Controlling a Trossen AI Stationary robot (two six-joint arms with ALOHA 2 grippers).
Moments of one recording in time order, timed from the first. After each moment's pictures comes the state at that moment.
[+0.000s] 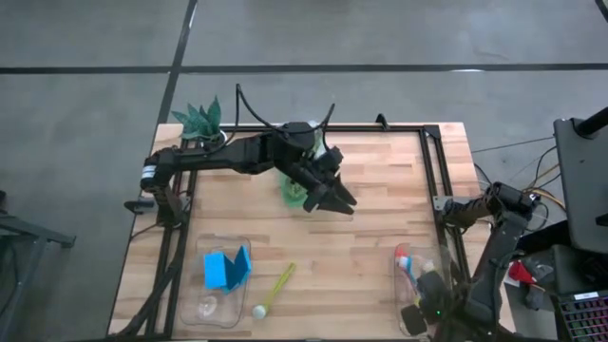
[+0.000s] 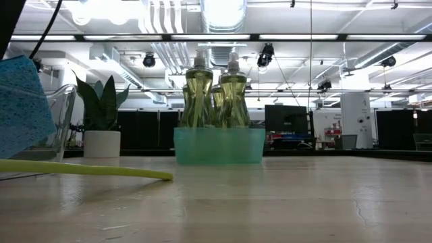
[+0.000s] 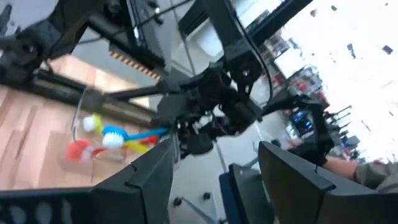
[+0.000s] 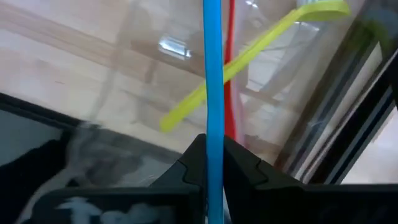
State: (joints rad) left arm 0.04 1.78 1.91 -0.32 0.61 -0.65; right arm 1.09 1.74 1.50 -1.32 0.02 2.33
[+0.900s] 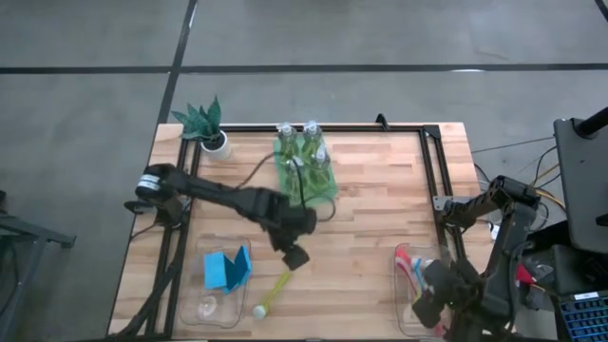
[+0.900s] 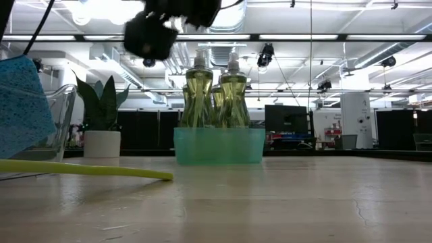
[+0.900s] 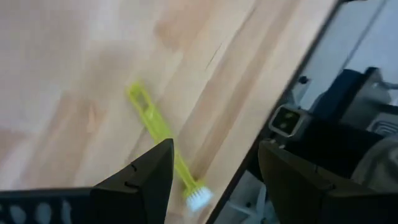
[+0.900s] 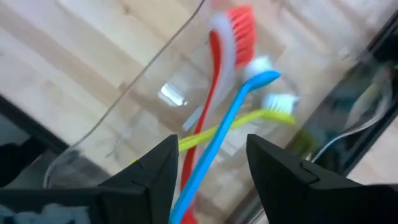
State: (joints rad) left arm -0.19 1.78 1.57 -0.91 0.39 -0.85; right arm 1.14 1.66 1.48 -1.50 0.22 2.09
